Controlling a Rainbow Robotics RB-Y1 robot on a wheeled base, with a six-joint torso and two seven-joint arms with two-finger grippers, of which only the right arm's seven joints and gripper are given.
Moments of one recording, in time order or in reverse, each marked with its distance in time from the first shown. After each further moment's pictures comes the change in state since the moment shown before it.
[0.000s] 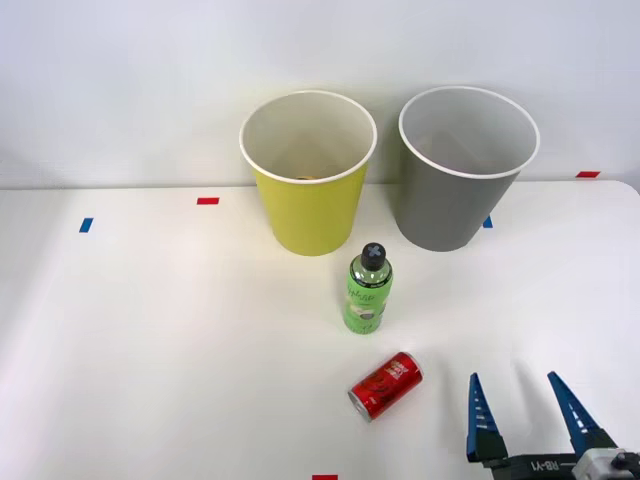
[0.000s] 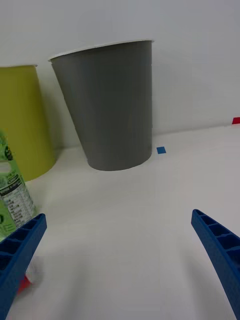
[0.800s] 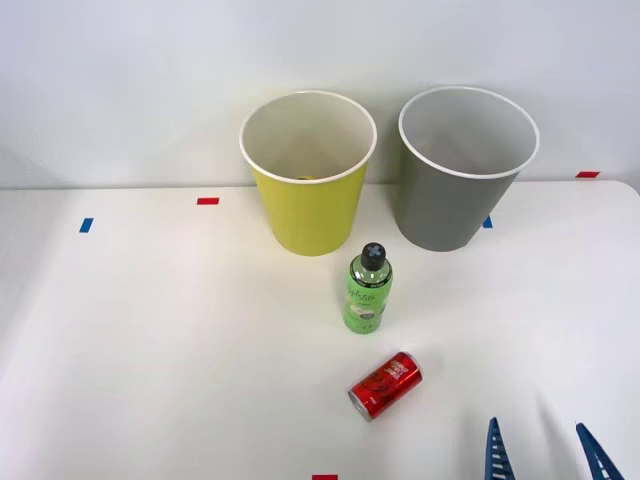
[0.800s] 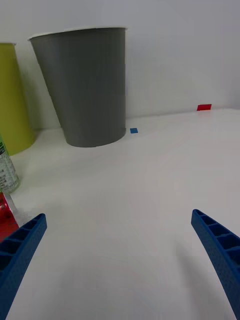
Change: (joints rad) arm 0.109 -0.029 0.062 0.055 -0.241 -0.066 0.250
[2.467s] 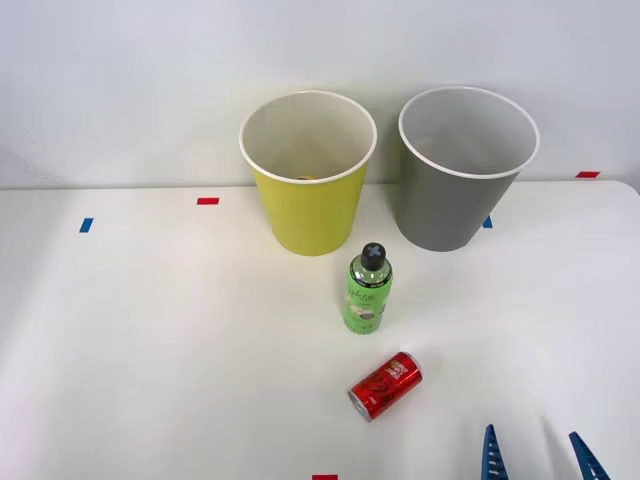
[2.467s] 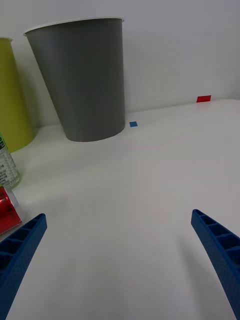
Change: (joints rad) arm -0.009 0.001 0.010 0.030 -0.014 -0.007 -0.006
